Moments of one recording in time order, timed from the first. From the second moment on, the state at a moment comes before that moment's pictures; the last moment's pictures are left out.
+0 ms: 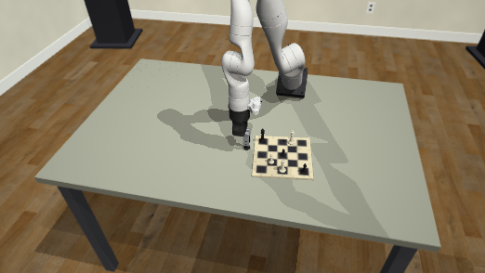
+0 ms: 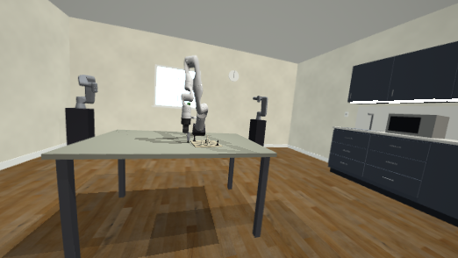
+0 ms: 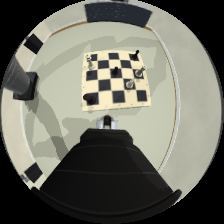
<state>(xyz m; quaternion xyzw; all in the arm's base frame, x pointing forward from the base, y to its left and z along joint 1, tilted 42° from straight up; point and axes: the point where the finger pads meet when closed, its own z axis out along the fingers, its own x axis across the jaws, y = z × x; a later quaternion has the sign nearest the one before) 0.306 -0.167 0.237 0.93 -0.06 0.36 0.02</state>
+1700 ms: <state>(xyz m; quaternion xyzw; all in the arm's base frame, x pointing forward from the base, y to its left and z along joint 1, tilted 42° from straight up) 0.309 -0.167 0.234 0.93 -0.06 0.36 0.02</state>
